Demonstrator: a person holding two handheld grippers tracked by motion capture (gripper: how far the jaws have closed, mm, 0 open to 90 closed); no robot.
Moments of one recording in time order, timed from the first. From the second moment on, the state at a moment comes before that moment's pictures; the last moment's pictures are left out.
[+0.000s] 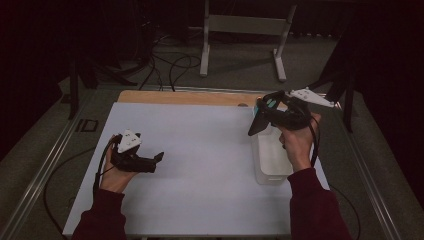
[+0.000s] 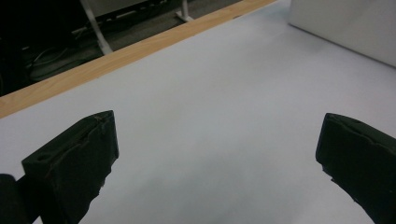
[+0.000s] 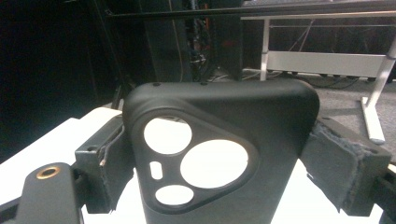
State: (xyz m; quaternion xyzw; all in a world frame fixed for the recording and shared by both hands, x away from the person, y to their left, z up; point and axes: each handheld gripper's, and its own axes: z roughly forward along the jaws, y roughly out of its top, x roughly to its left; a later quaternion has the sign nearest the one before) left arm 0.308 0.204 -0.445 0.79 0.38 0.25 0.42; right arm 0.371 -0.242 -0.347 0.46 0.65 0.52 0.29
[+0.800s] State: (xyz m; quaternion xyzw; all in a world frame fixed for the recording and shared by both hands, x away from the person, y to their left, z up) left arm 0.295 0.231 -0.451 0.76 0.41 0.27 0.43; right arm 0.391 -0.258 -0.359 0.51 0.64 0.48 0.33
